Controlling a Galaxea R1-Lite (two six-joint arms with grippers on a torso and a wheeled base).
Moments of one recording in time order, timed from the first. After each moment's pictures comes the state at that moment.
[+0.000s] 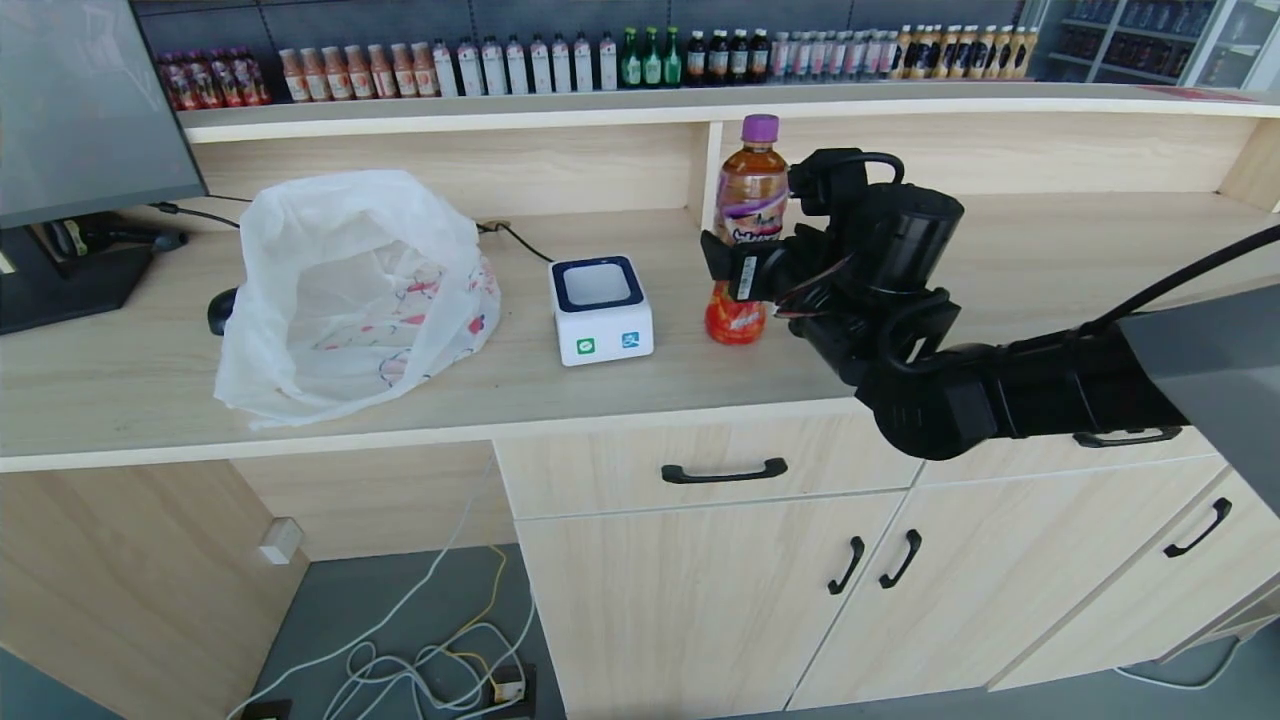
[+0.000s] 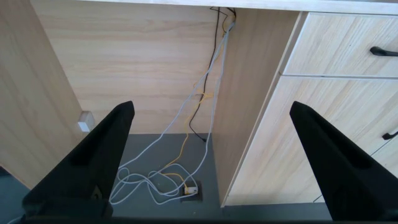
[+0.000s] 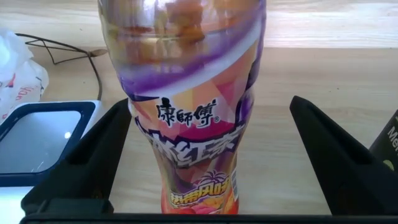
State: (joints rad) left arm 0.00 0.00 0.00 0.00 0.00 0.00; right arm 0.51 2.14 -1.49 -0.86 -0.27 -0.06
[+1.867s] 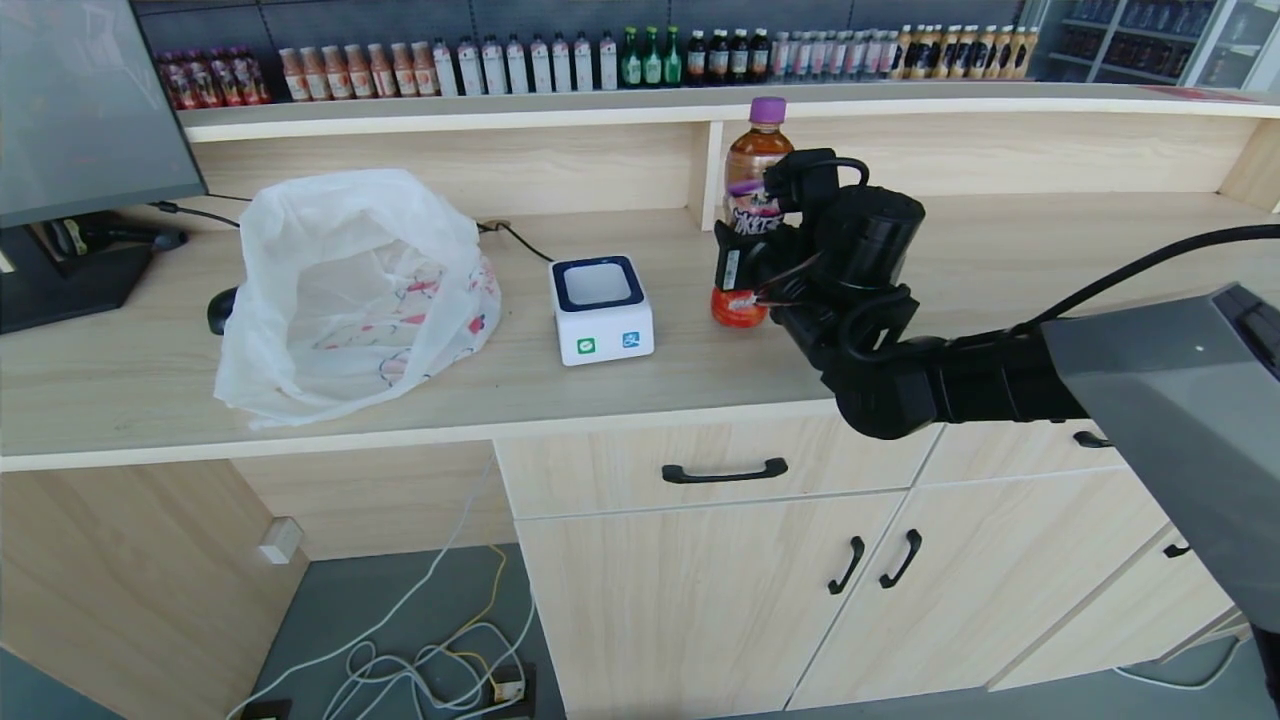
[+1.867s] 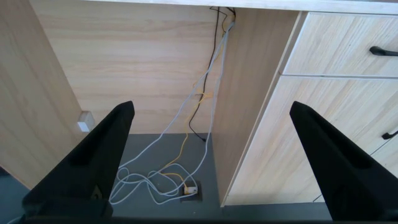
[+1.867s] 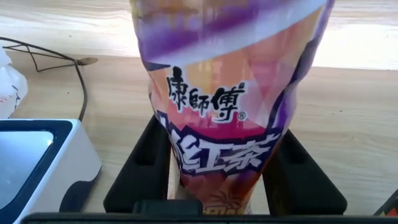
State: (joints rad) left arm 0.00 0.00 0.00 0.00 0.00 0.00; right arm 0.49 2.25 -1.68 -0.85 -0.26 -0.12
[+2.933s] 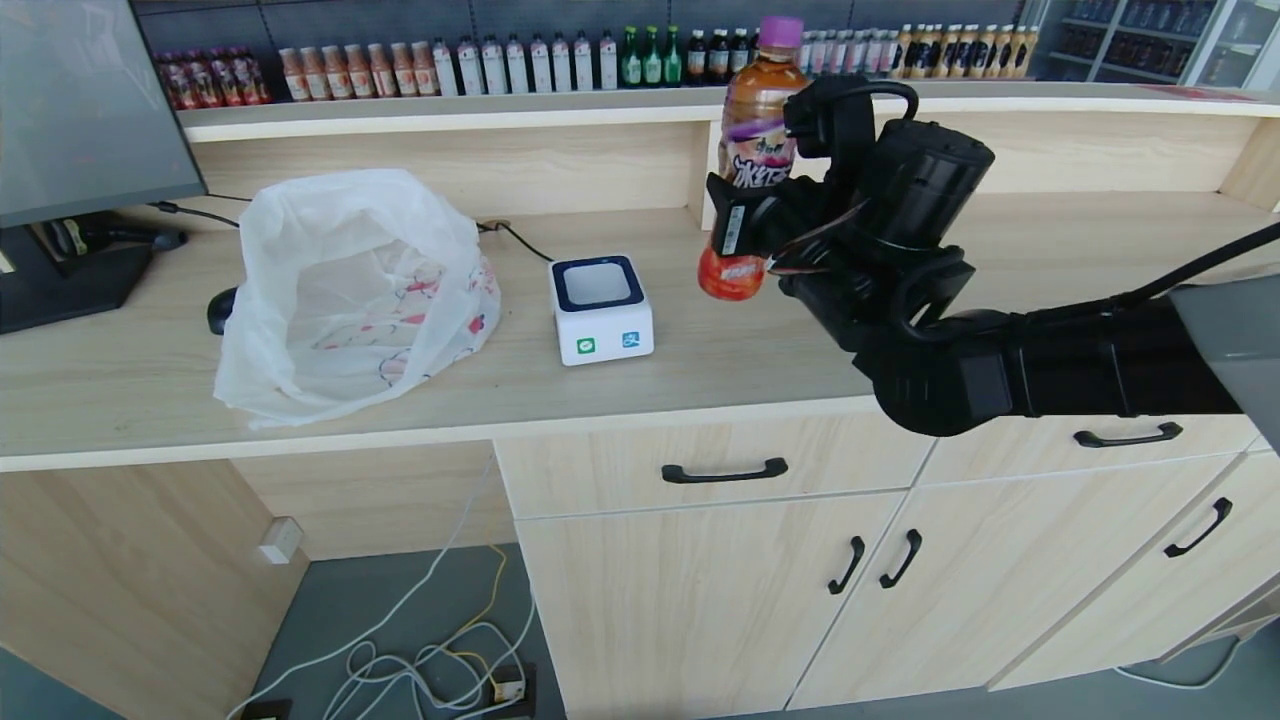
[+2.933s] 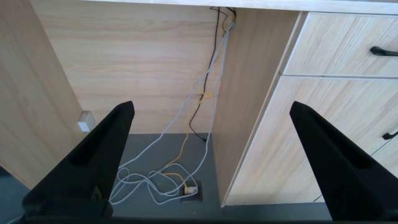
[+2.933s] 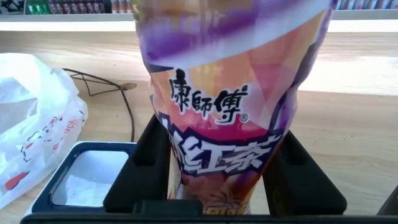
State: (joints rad) left arm 0.00 0.00 0.00 0.00 0.00 0.00; right arm 0.57 2.08 -1.56 -0.86 -0.25 -0.11
